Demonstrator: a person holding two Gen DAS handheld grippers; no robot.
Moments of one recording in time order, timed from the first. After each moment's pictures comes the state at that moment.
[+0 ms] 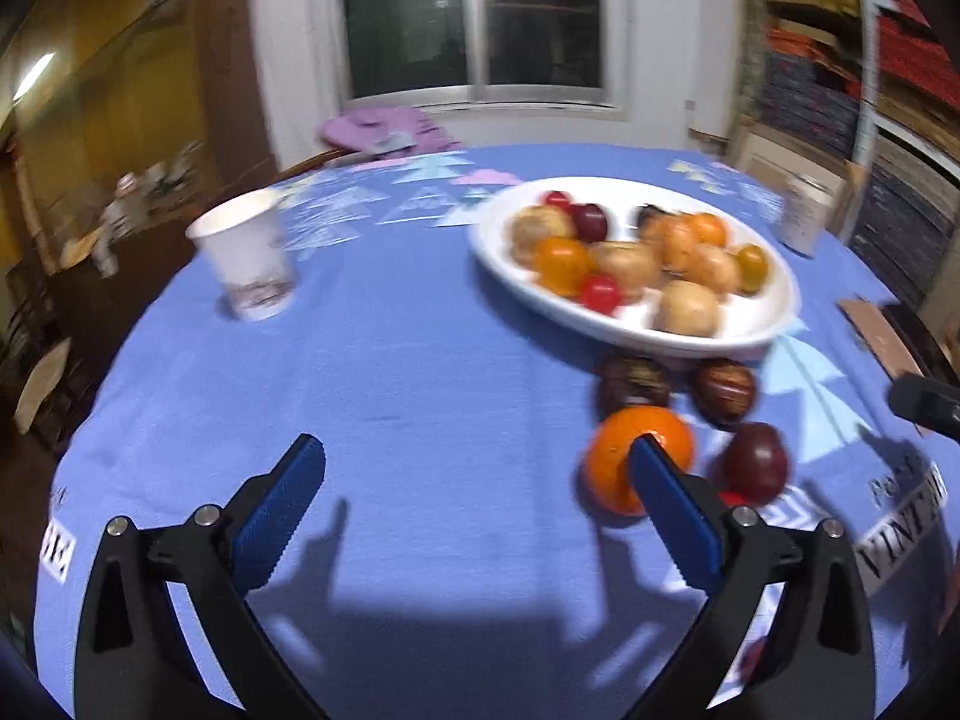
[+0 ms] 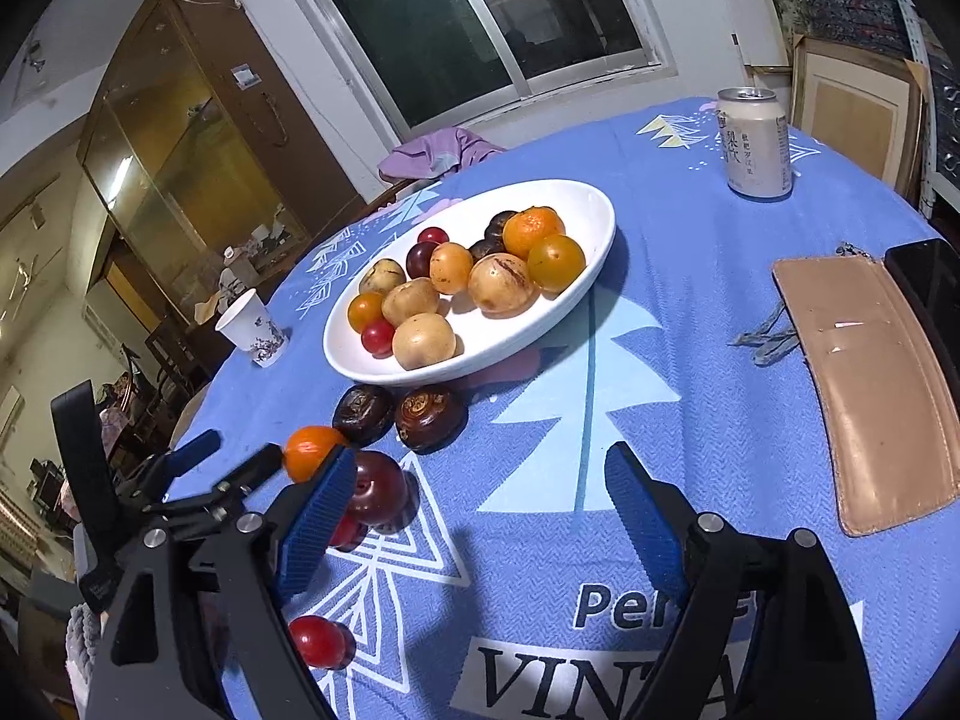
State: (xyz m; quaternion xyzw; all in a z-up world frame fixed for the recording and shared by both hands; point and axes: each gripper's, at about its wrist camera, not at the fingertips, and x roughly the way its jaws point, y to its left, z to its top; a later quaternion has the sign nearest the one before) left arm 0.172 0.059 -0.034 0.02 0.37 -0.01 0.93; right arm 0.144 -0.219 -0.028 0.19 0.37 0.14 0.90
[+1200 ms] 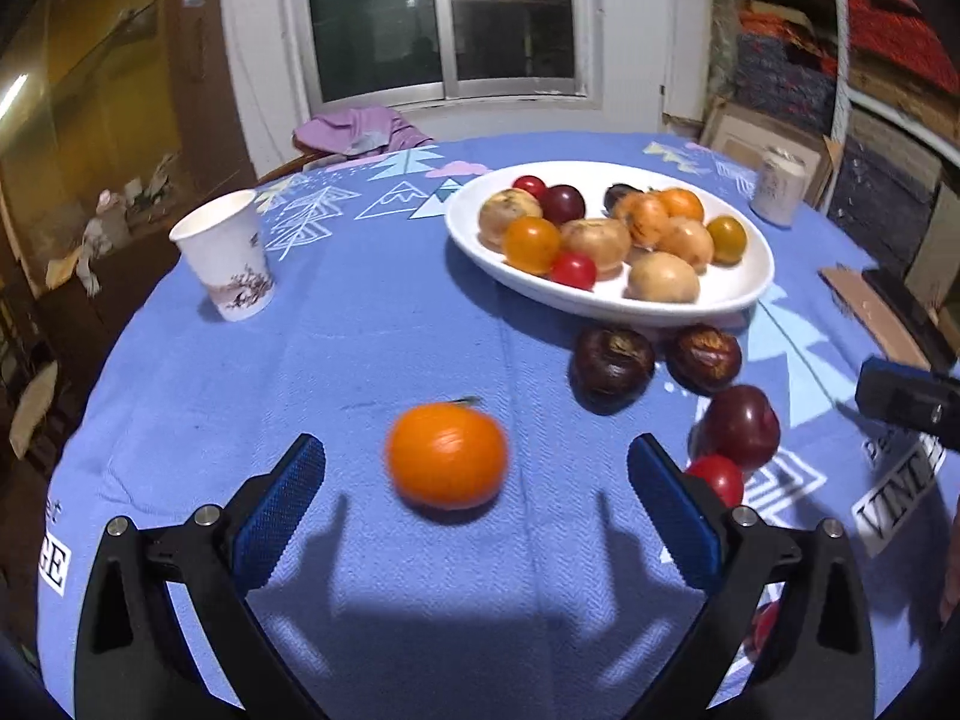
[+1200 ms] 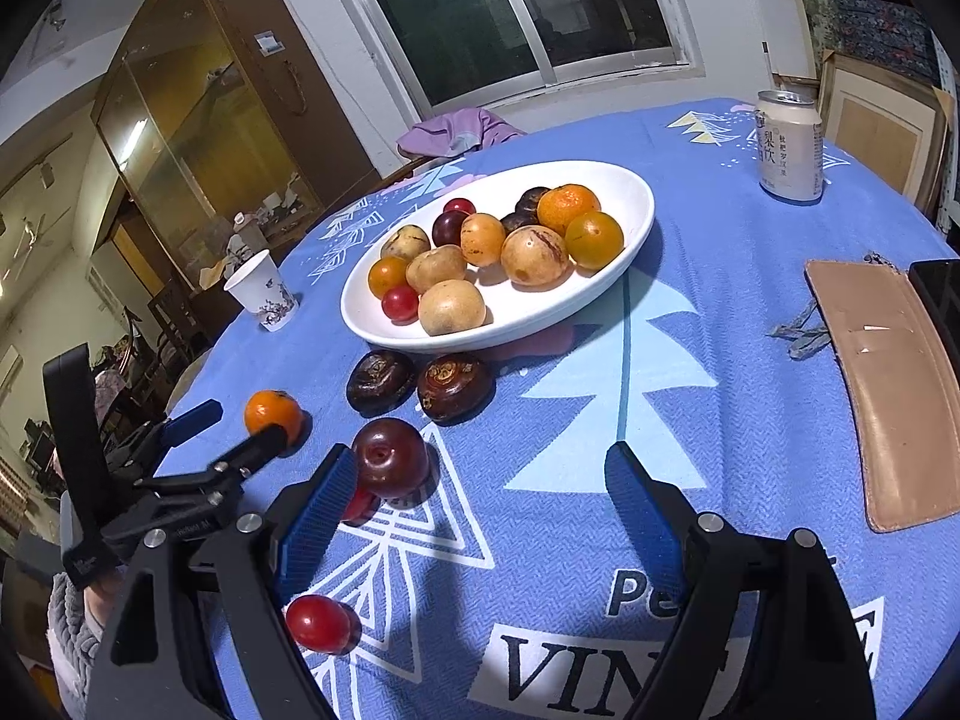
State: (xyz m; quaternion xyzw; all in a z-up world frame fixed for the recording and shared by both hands) left arm 0.167 0.038 -0.043 0.06 0.37 -0.05 0.93; right arm 0.141 -0.196 -0.031 0.14 0.38 0.17 0.90
